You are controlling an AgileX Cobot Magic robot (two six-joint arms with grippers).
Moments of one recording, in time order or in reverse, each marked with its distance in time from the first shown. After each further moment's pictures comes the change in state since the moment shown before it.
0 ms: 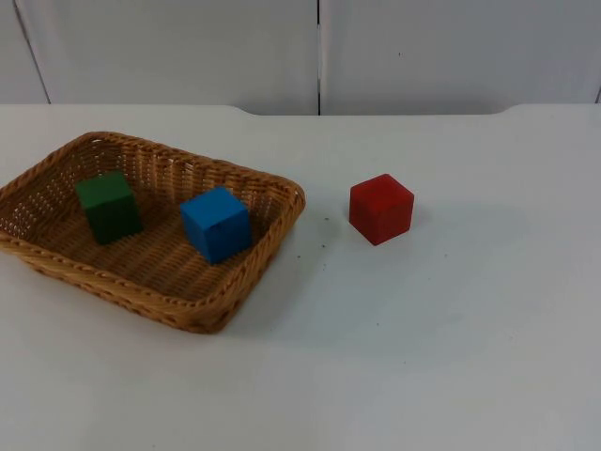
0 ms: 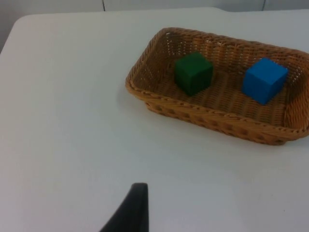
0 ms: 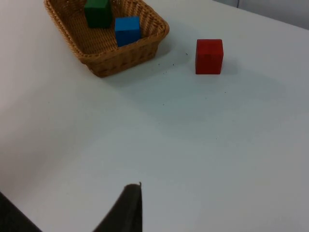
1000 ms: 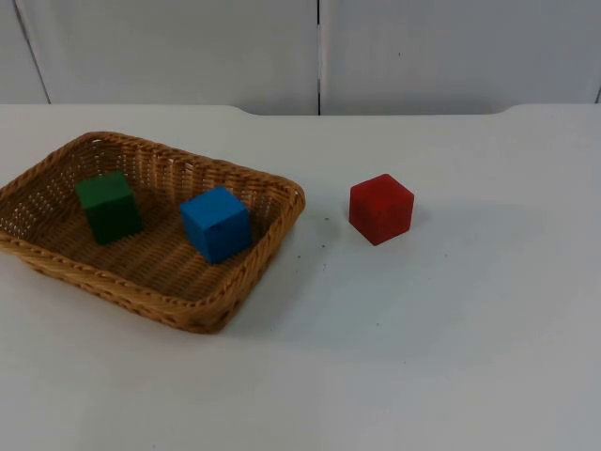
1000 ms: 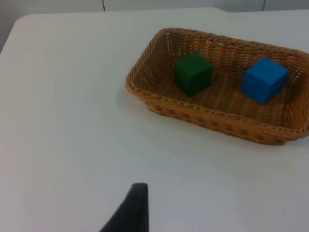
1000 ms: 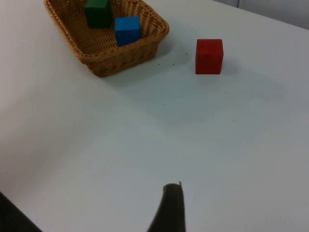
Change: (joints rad) right arm 0.000 0.000 0.000 0.000 0.002 0.000; left arm 0.000 0.000 0.000 0.000 0.000 0.000
